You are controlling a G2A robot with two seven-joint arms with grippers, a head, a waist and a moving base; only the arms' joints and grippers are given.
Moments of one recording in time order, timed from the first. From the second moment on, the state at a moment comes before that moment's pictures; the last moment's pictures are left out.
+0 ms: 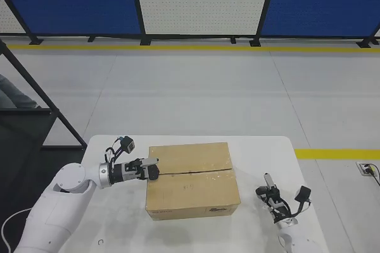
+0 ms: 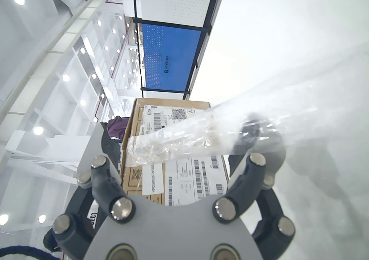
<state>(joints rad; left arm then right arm) 0.53 -1.06 -1.06 -0.93 -0.53 -0.32 -1.24 -1.17 -1.28 1.38 -1.25 0.16 -0.39 0.08</state>
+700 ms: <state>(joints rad) 0.53 -1.06 -1.06 -0.93 -0.53 -0.32 -1.24 -1.14 -1.28 1.44 -1.41 0.17 -0.29 0.04</state>
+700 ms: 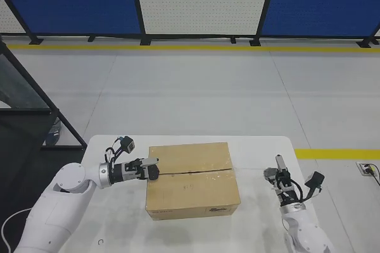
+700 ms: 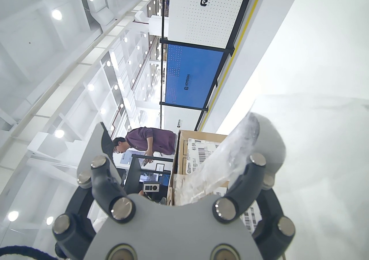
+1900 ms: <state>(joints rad) 0.53 -1.06 -1.06 -0.93 -0.53 -0.32 -1.24 -1.08 -1.28 1.39 -1.93 -0.17 0.37 0.16</state>
